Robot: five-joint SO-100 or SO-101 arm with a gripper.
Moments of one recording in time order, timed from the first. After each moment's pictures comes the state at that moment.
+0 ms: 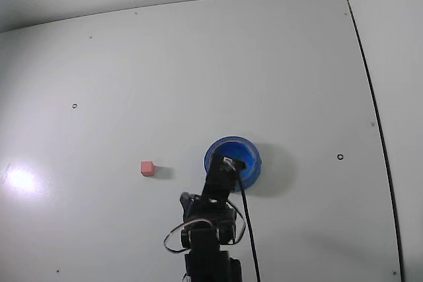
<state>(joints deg) -5.1 176.4 153.8 67.3 -48.3</state>
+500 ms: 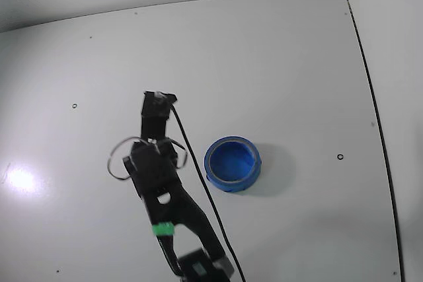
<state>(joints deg) -24.3 113.5 102.8 67.4 -40.1</state>
